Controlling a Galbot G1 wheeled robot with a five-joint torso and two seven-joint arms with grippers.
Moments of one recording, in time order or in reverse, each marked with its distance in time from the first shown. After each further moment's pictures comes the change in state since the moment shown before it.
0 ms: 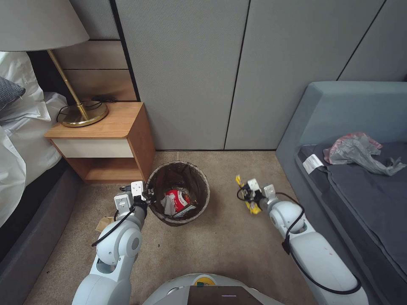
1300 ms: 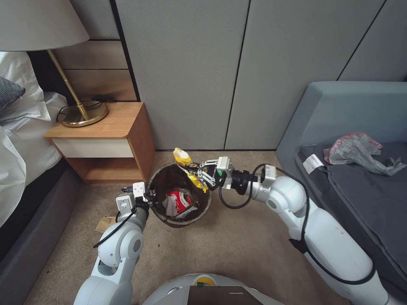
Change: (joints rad) left arm 0.010 -0.011 0.017 0.000 0.006 0.000 -0.005; right arm 0.227 -0.122 -0.267 0.216 0.264 0.372 -0.540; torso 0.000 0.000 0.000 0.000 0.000
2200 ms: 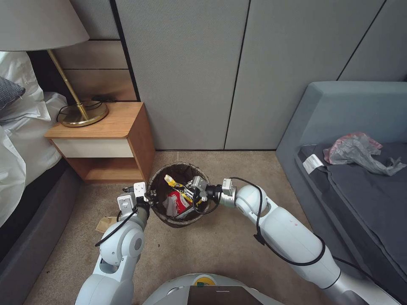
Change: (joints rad) left arm -0.010 -0.002 0.002 0.015 -0.001 0.000 0.002; right arm 0.083 0.090 -0.217 -0.293 -0.252 -0.013 0.077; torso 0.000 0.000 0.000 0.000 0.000
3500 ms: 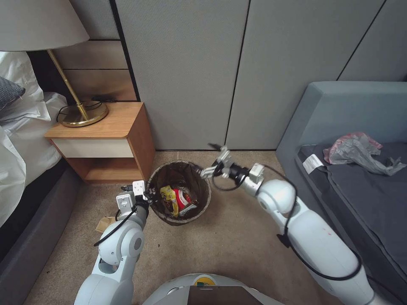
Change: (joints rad) left arm 0.000 -0.003 0.000 -0.015 0.018 0.000 0.000; right arm -0.100 -0.045 0.207 0.181 0.032 -0.020 0.177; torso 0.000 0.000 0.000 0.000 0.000
